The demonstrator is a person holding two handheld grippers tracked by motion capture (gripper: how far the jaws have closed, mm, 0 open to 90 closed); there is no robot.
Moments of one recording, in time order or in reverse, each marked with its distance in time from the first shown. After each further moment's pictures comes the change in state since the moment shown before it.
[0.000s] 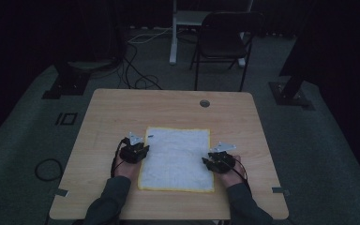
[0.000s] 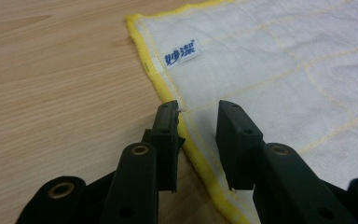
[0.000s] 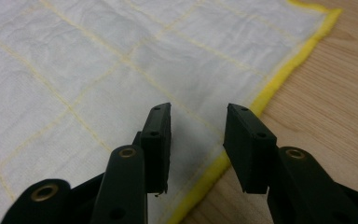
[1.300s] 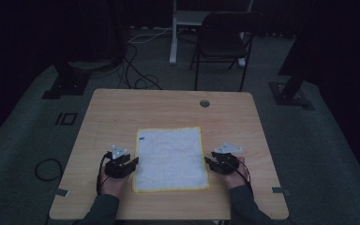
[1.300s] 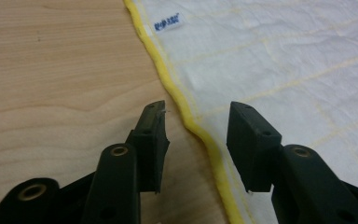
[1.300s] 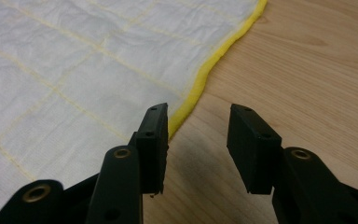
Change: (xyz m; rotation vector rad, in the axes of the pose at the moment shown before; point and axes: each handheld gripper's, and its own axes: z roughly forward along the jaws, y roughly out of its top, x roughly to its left) left arm 0.001 -0.039 -0.058 -0.013 0.019 -0.138; right arm -0.003 -0.005 -0.013 -0.061 -0.017 0.036
